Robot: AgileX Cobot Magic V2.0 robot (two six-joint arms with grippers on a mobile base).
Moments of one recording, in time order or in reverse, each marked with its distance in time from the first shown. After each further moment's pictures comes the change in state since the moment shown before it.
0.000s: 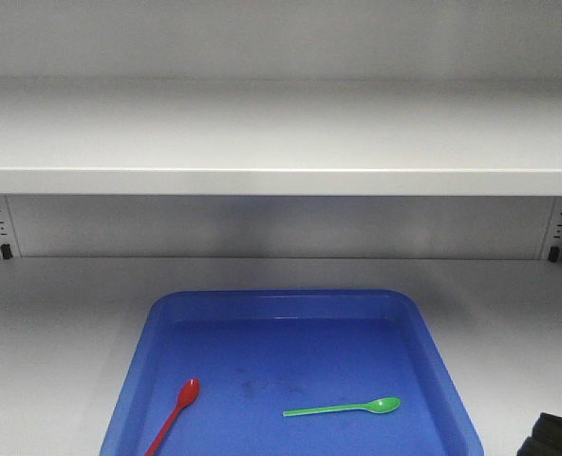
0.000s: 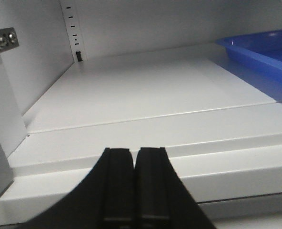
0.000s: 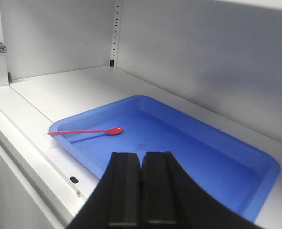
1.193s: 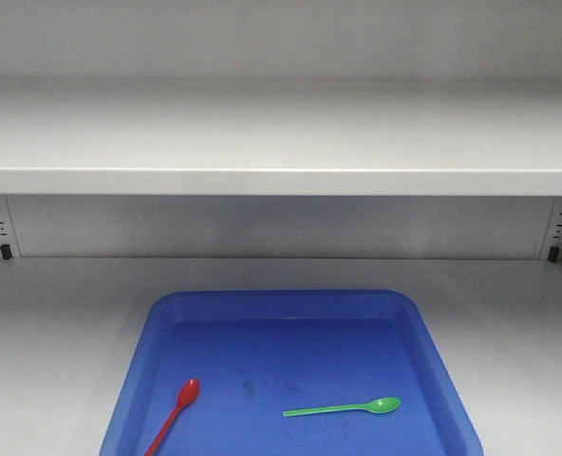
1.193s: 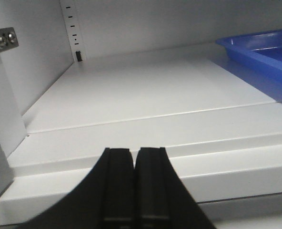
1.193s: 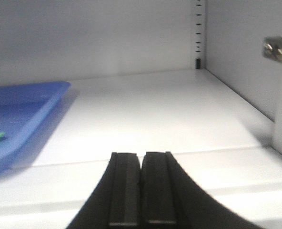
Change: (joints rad) left arm 0.000 0.000 0.000 0.000 0.001 0.000; right arm -0.235 -0.434 0.592 -1.167 -0.572 1.357
